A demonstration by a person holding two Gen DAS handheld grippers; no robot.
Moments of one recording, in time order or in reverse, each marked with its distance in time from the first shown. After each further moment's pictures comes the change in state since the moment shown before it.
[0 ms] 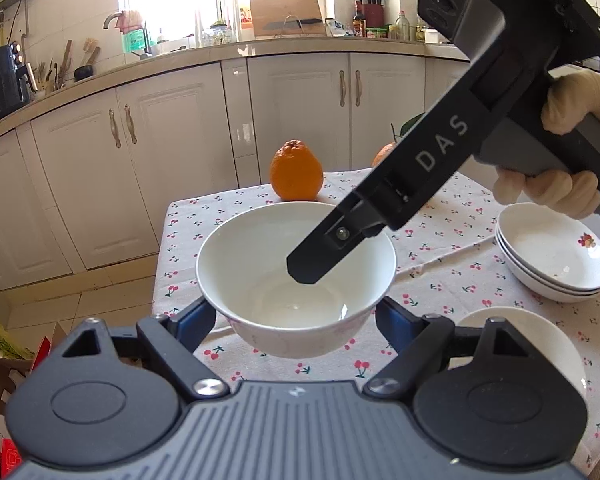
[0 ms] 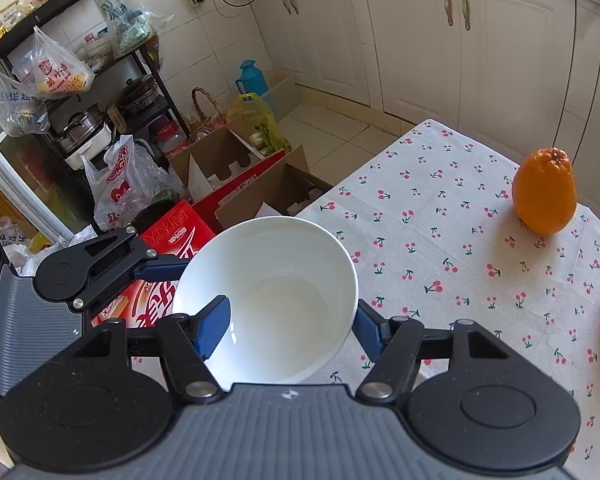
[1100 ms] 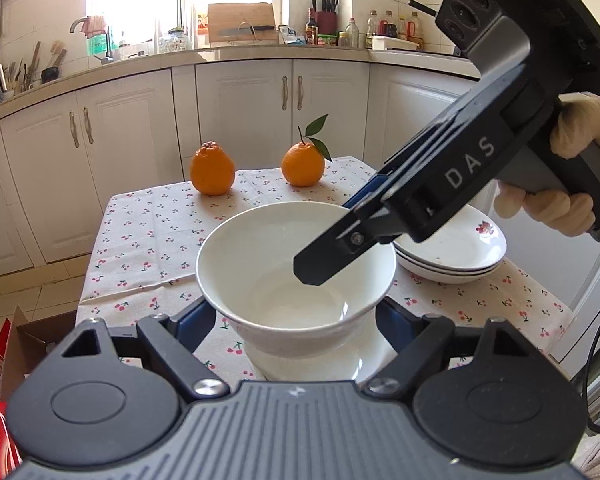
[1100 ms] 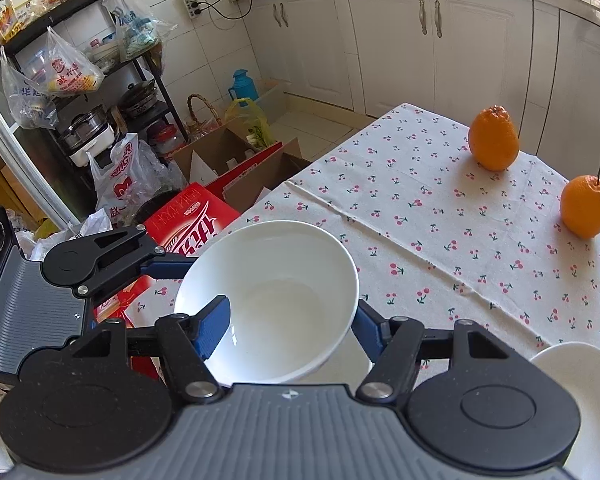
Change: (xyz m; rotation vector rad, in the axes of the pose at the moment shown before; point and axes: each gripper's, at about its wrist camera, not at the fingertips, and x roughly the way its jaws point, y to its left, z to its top) left arm -0.061 -0.080 -0.025 -0.007 -0.003 -0.127; right arm -0.086 0.043 -0.105 0.020 -0.045 -0.058
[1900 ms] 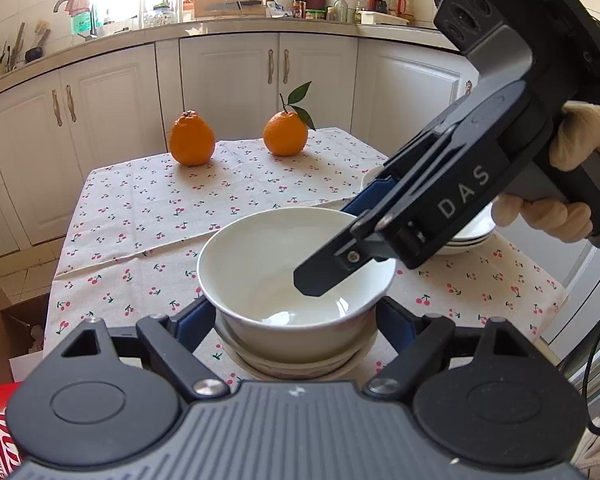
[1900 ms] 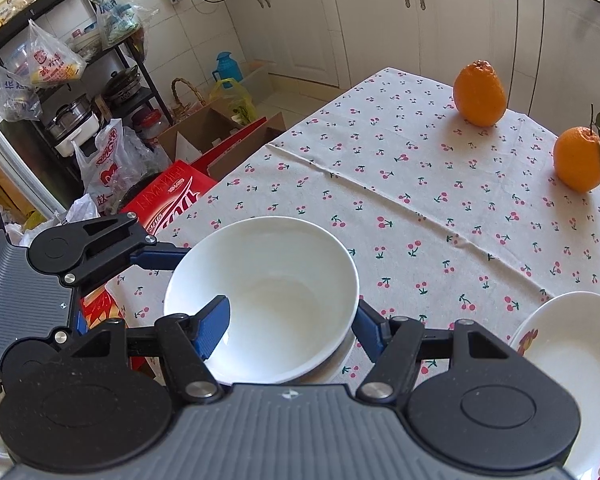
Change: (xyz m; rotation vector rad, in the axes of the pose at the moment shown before) left arm 0.017 -0.010 -0.011 0.002 0.069 -0.034; right arm 0.018 -0.012 -0.029 0.036 0.047 -0.024
